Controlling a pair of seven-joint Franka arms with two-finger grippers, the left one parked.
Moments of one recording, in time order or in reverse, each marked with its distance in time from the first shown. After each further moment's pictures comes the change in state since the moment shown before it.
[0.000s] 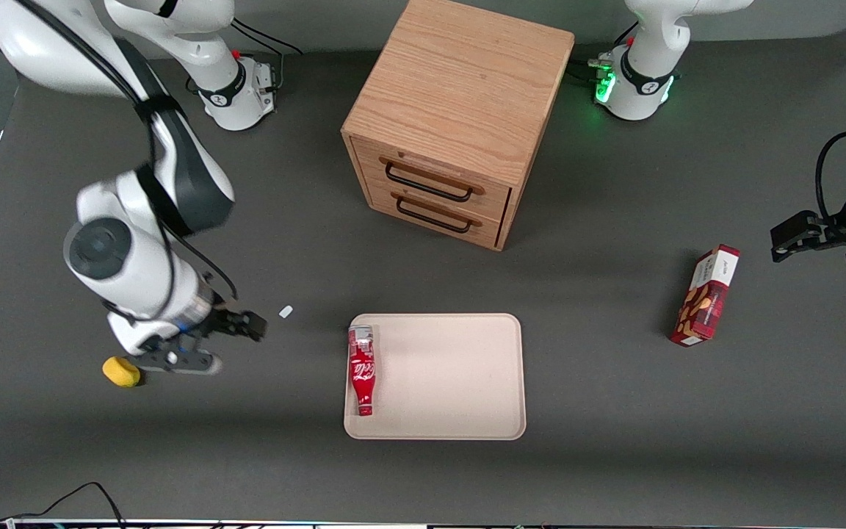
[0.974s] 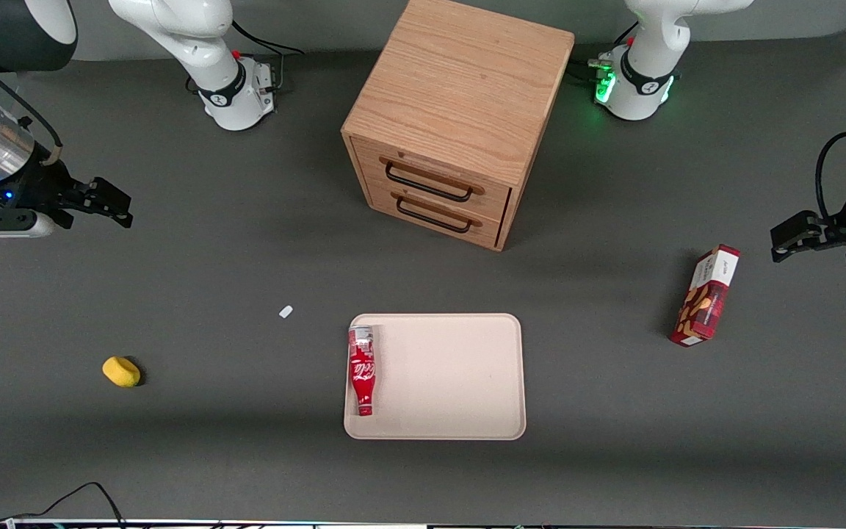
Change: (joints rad) arm -0.206 -0.472 -0.025 -0.164 0.203 -0.280 -0.362
